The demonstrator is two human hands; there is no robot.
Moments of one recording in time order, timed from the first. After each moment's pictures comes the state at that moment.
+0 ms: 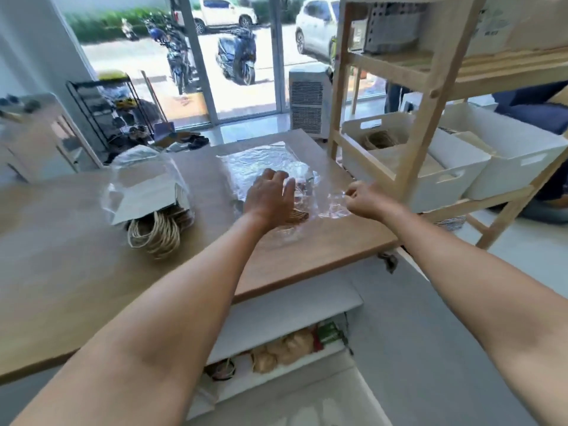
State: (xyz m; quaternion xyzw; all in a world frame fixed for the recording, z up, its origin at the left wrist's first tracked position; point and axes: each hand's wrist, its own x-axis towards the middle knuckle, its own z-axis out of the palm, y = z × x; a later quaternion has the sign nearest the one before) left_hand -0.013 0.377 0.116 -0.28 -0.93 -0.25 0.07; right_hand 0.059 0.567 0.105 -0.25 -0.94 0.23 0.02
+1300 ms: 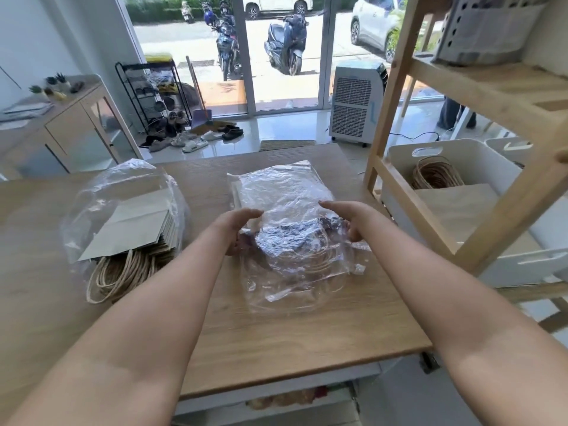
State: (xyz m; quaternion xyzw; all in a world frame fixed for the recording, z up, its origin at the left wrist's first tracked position) left_hand -0.165 0.367 0.083 0.18 -0.77 -0.56 -0.26; right_hand -0.142 0.588 0.072 -0.35 -0.64 0.65 -0.20
